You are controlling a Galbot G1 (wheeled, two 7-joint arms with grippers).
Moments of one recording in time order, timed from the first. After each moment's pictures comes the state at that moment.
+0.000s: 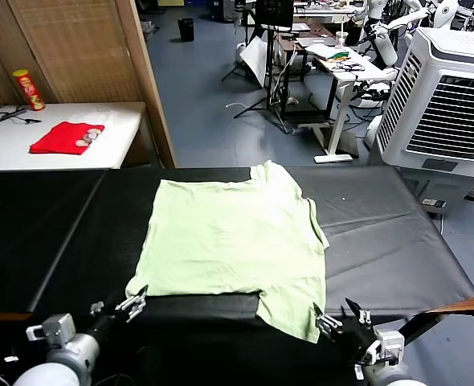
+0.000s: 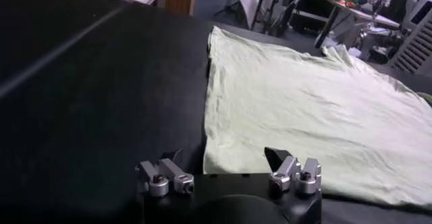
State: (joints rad) left arm 1.68 -1.16 -0.70 -2.20 -0.75 0.50 -0.17; right arm -1.70 1.36 0.58 2.24 0.23 -0.58 -0.03
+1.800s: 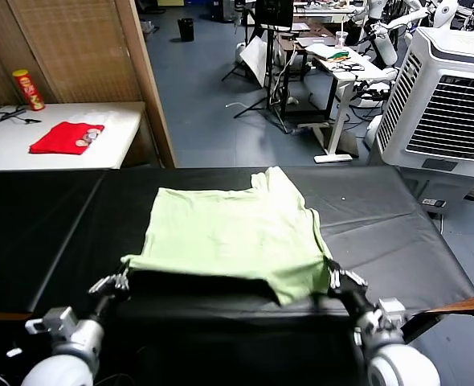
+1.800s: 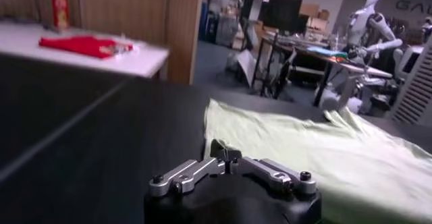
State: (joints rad) left arm 1.52 -1.24 -0.65 -2.13 -0.52 0.34 -0.15; right arm -1.25 1.30 0.48 1.92 0.35 -0.34 0.01
